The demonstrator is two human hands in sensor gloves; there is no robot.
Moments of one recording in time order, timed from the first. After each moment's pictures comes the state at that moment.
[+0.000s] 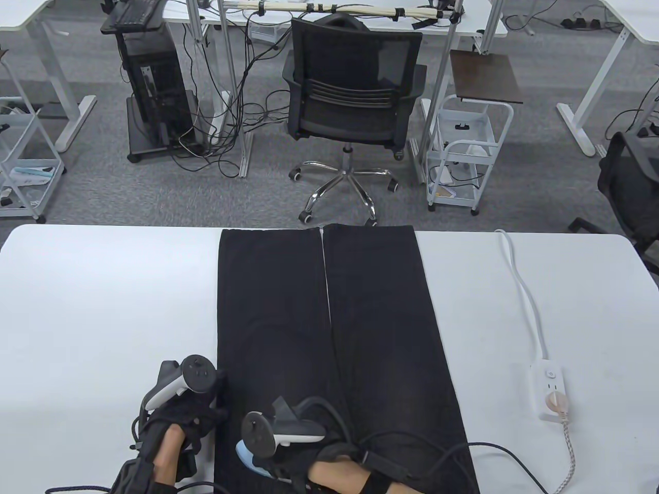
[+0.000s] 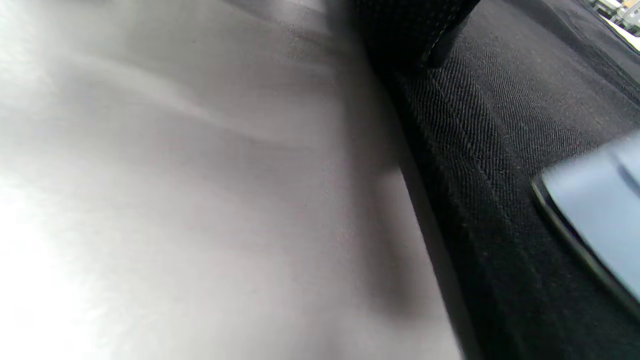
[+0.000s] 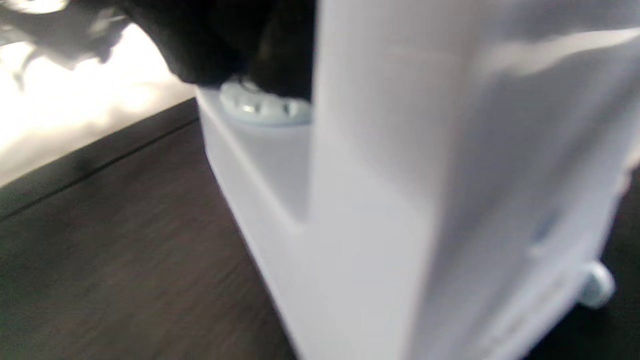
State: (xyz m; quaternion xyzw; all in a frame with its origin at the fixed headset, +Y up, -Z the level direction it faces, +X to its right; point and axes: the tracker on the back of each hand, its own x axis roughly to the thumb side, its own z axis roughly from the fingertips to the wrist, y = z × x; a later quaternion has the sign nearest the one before) left_hand -0.278 -0.808 -0.359 -0.32 -0.03 0.16 0.93; right_hand -0.080 -0.758 -0.311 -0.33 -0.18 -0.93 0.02
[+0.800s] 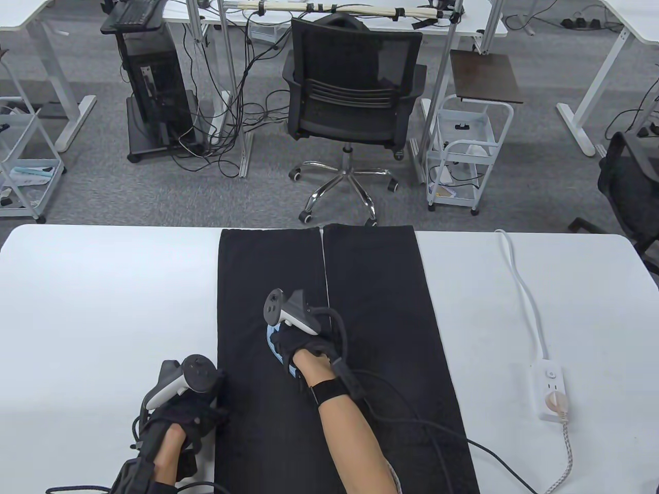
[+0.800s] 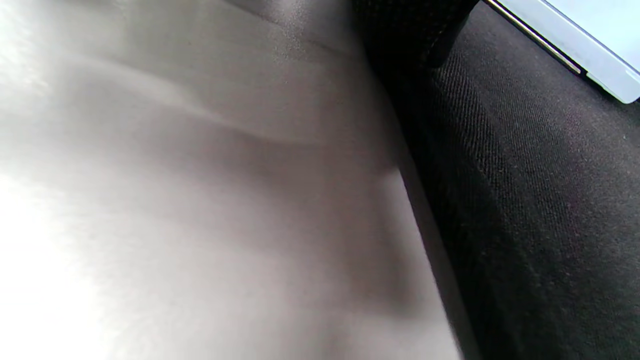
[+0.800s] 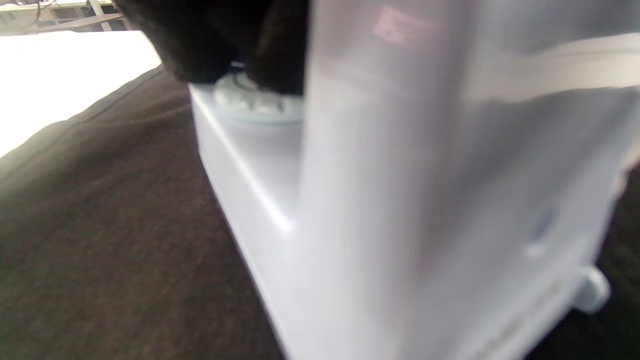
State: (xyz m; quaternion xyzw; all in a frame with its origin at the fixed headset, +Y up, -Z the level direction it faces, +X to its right) left_hand -0.278 -0.808 -0.359 -0.32 -0.03 0.16 0.93; right_hand -0.072 -0.756 -0.480 -0.07 -0.17 -0.98 -0.02
